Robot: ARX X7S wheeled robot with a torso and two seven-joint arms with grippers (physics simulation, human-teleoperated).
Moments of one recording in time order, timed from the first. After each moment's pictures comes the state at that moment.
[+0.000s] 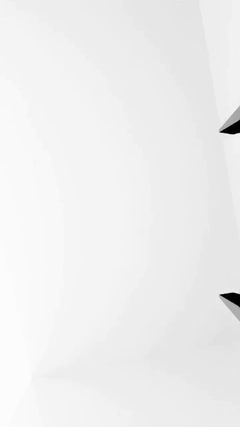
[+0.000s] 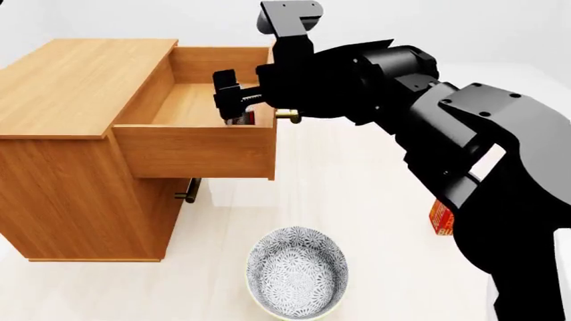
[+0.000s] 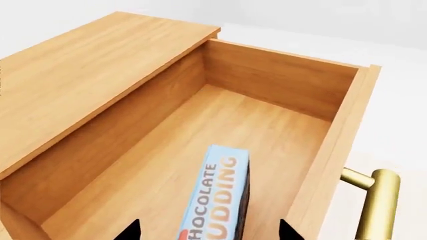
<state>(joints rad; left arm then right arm) -1.84 -0.68 1.02 -0.38 -1.10 -0.50 -0.32 1.76 0.00 -1.58 1.00 1.79 0.55 -0.02</state>
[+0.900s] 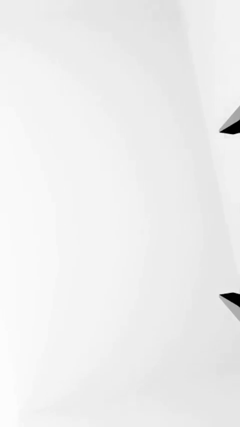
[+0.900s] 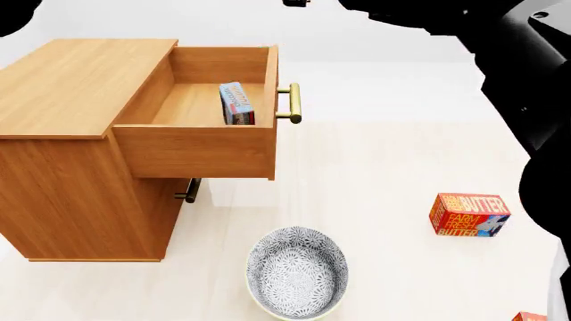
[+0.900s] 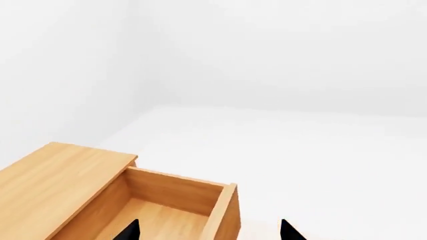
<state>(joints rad) -1.79 -0.66 1.01 -0.34 -1.13 -0.50 -0.30 1.98 0.04 -1.86 1.27 2.07 0.45 -0.08</state>
